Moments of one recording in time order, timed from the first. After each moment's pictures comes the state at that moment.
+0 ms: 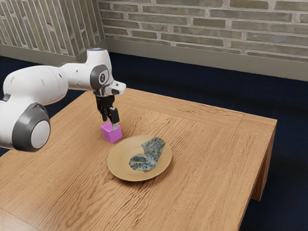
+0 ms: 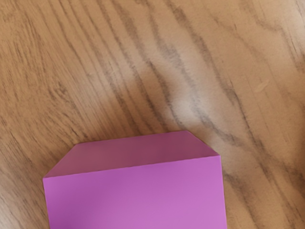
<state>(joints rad) 0.04 0.80 0.18 -1.20 -0.15 1.87 0.66</state>
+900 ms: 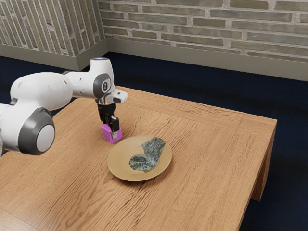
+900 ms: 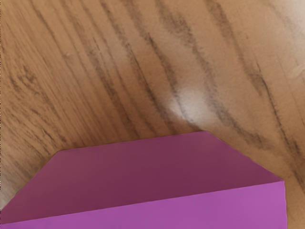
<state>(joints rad) 0.04 0.86 0.19 -1.19 -0.16 1.89 0.68</state>
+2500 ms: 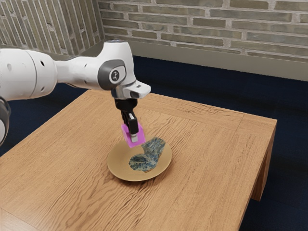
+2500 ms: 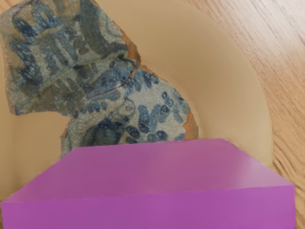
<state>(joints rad) -0.21 0.34 0.13 -1.70 -0.16 1.90 0.68</state>
